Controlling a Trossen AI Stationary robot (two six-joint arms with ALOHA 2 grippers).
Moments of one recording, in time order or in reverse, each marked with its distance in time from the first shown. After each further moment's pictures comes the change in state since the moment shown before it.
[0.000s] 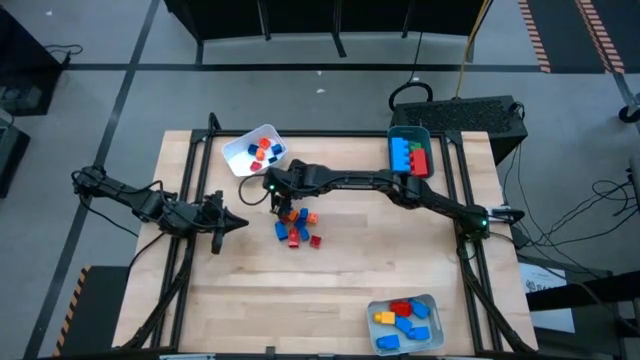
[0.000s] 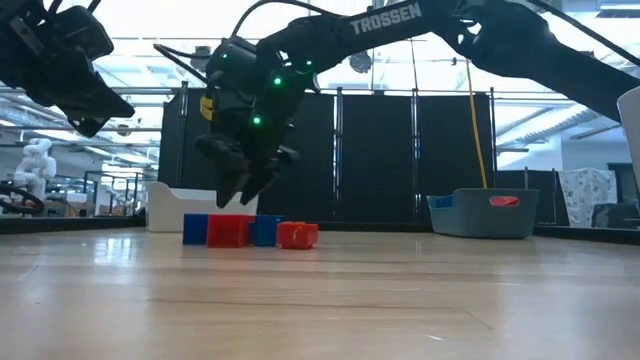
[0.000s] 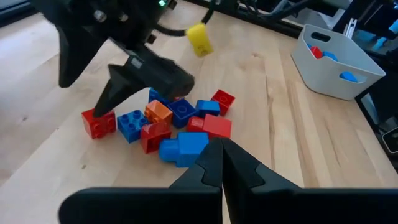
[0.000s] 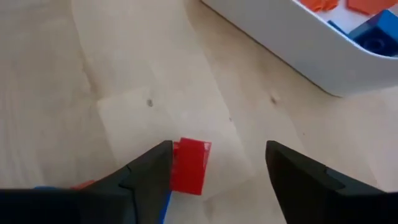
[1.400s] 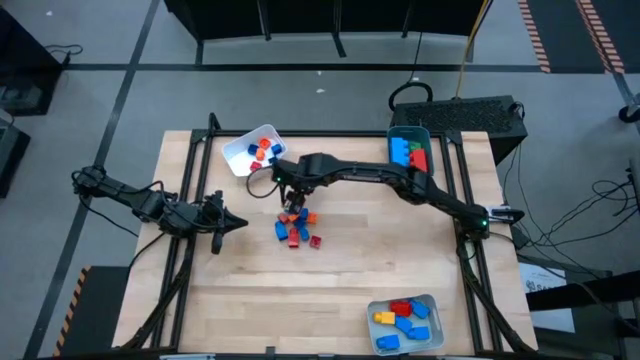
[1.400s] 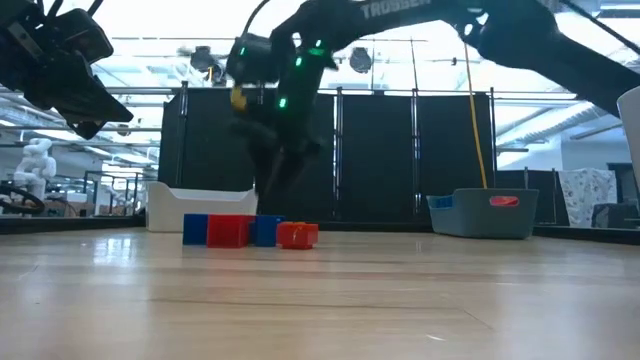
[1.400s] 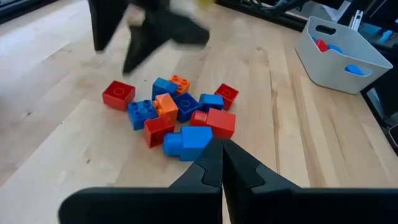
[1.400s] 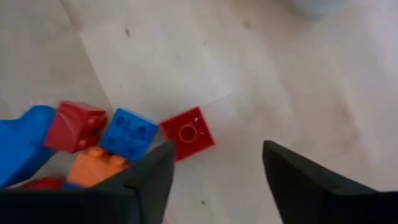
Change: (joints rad) left arm 0.000 0.000 0.000 -0.025 0.000 0.000; right arm -0.024 -0.074 0.001 -0.274 -0.077 0.083
